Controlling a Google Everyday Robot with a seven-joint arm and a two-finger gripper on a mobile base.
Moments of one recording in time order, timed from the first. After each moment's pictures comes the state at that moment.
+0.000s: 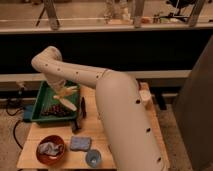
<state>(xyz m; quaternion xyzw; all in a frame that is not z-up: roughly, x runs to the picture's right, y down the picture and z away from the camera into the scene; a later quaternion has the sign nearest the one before) -0.252 0.012 0.820 -0.26 -0.16 -0.42 0.85</state>
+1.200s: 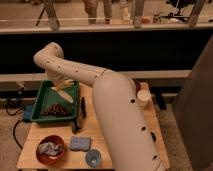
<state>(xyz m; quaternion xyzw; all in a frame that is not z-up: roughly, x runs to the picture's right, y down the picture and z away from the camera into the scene) -0.272 -0.026 0.847 -0.19 -0.17 -0.41 0.88</state>
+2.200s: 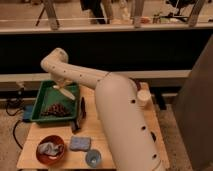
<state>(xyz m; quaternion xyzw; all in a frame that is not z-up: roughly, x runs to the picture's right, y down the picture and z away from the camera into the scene) -0.276 -0.034 0.886 -0.12 -0.18 -0.45 0.87</state>
